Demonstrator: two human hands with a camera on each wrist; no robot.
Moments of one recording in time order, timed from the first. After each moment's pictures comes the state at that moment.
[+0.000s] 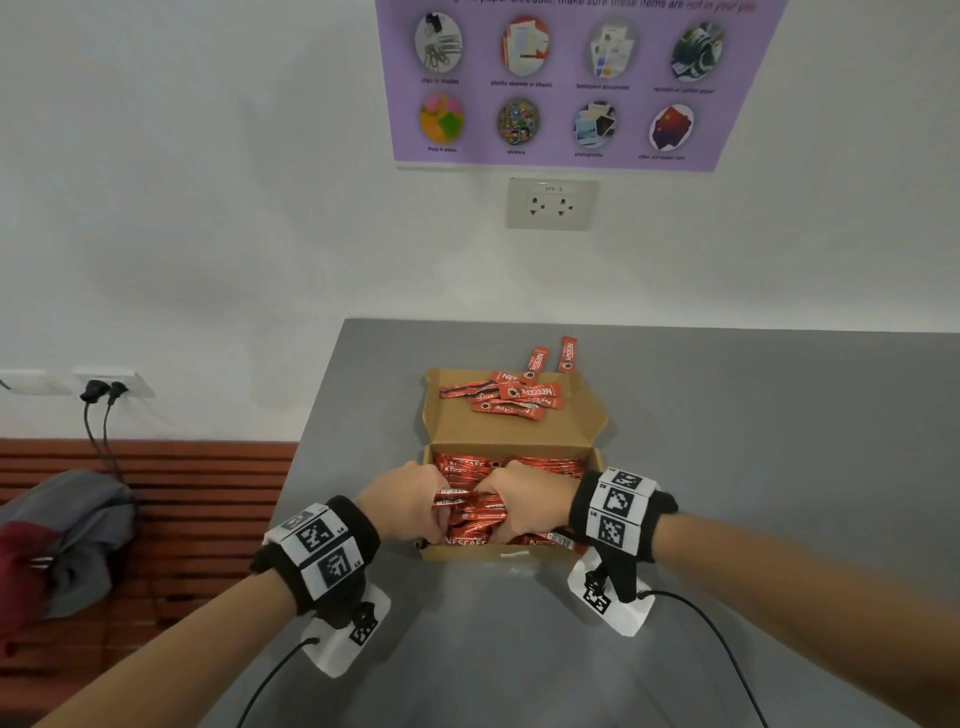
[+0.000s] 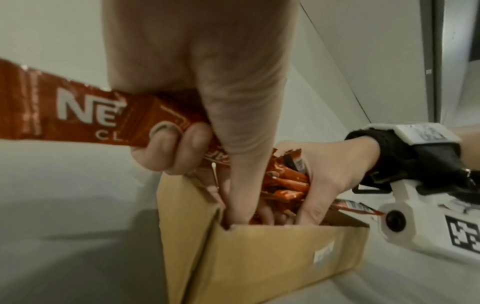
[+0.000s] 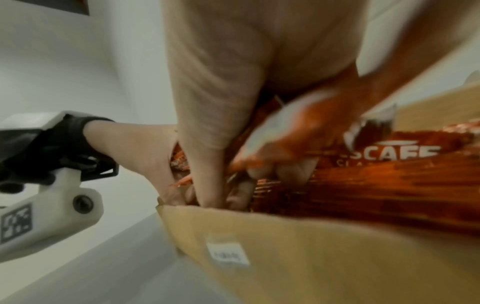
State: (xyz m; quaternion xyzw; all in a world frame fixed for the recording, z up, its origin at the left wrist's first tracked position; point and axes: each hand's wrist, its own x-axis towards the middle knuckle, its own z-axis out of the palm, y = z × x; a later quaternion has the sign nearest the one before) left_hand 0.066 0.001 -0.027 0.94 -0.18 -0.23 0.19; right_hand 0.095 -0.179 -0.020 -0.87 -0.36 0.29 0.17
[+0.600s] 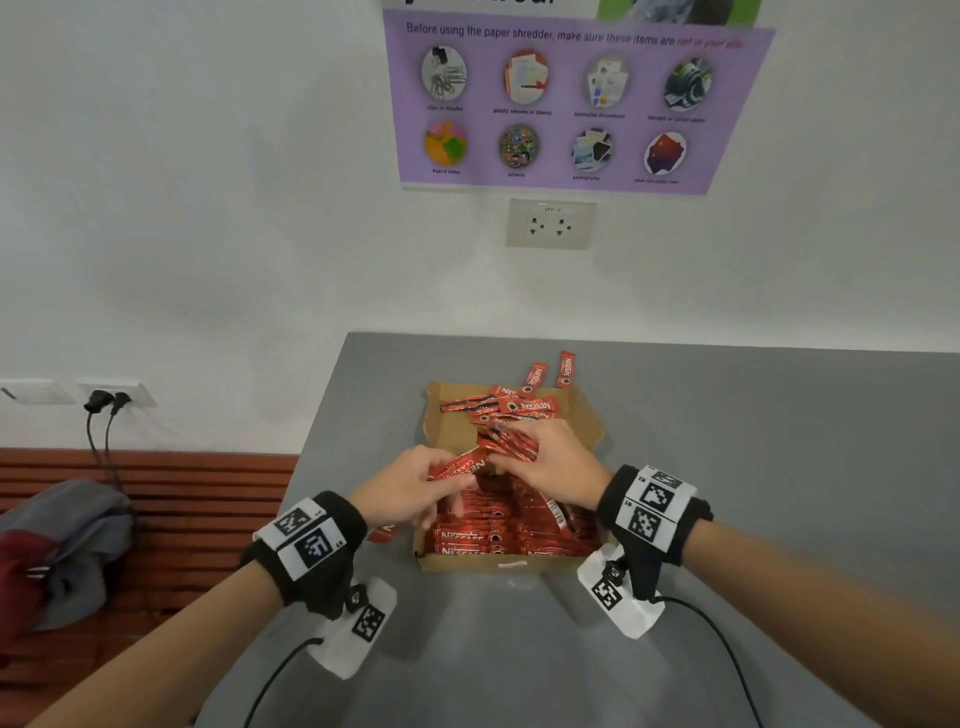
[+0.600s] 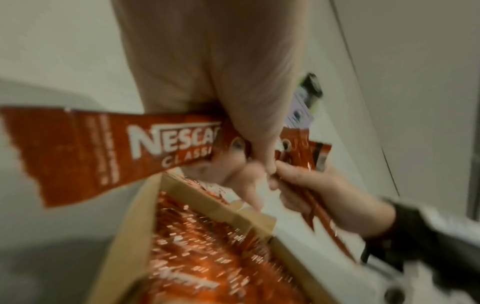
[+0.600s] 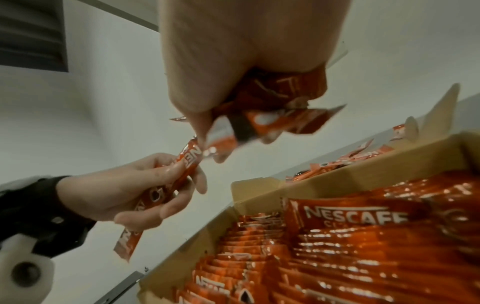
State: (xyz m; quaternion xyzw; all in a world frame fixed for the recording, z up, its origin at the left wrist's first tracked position) left_hand 0.065 0.000 0.002 0.81 -0.09 -0.23 0.53; right_hand 0.103 -0.200 0.008 -0.87 -0.28 0.03 0.41
